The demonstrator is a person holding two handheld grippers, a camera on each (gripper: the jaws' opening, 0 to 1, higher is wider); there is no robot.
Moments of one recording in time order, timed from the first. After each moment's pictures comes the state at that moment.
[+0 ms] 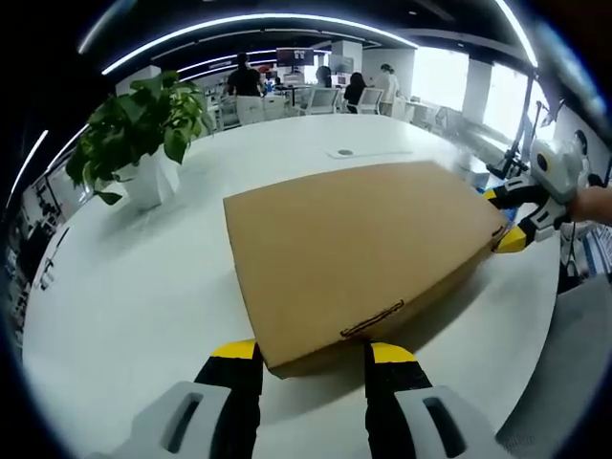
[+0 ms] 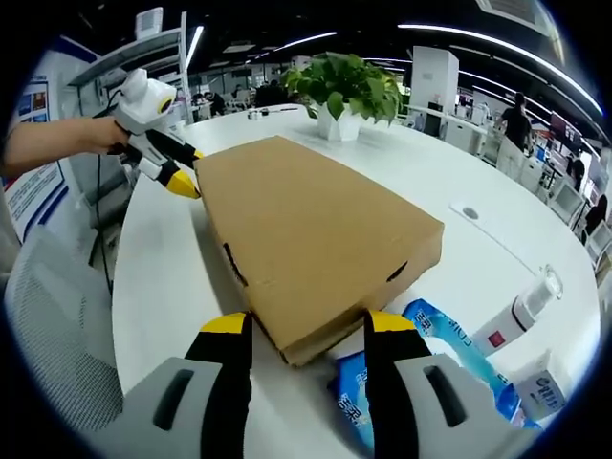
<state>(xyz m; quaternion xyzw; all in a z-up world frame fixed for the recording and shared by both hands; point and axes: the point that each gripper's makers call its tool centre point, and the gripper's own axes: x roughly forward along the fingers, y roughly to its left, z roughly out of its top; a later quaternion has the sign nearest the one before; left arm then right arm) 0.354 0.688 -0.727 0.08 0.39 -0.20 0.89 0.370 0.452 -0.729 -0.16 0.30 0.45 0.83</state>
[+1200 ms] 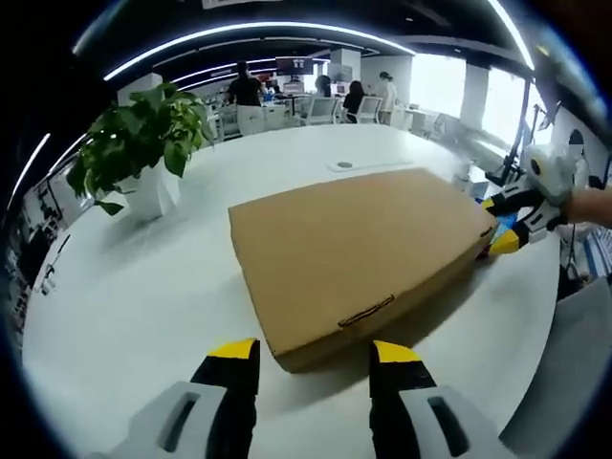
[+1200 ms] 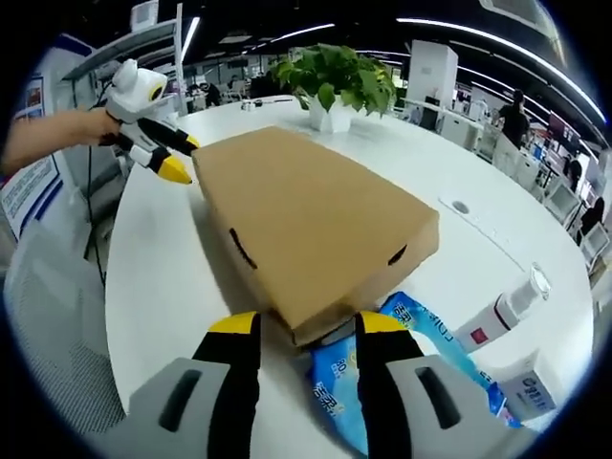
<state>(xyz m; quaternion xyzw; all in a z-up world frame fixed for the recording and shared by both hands) 0.351 0.684 -0.711 0.08 0.37 -0.20 0.91 0.372 0.435 -0.725 -0.17 0.31 0.44 0.83</state>
